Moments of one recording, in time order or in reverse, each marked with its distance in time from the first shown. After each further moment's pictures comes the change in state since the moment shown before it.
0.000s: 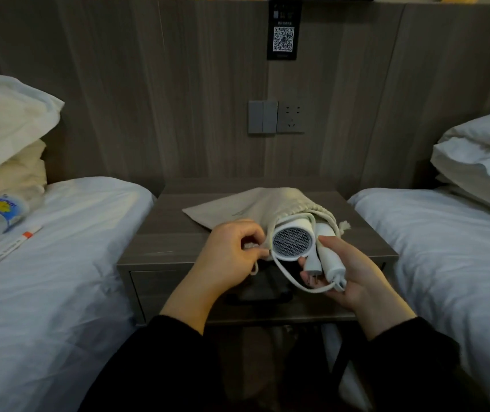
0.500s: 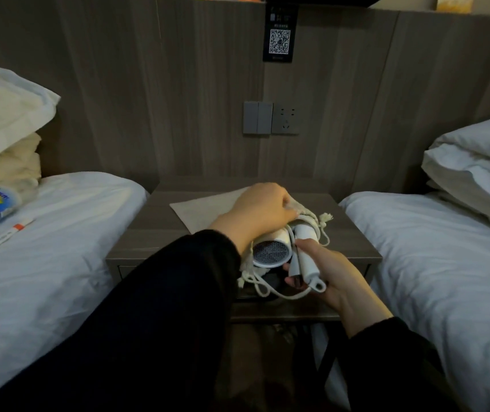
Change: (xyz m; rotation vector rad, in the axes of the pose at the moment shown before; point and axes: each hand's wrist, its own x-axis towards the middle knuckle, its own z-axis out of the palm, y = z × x) left_hand 0.078 0.048 0.026 0.468 -0.200 -0.014; right_hand -0.004 -0.001 0.009 -0.334 0.113 -0.056
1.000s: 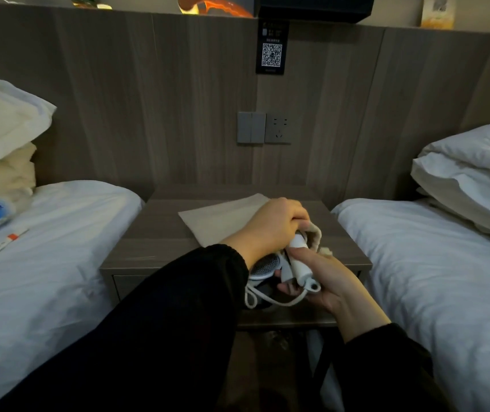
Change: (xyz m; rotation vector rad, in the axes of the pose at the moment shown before) left_hand 0.009 0.012 0.024 -0.217 0.039 0.262; right_hand -0.005 -0.008 -0.005 0.039 -0.101 0.046
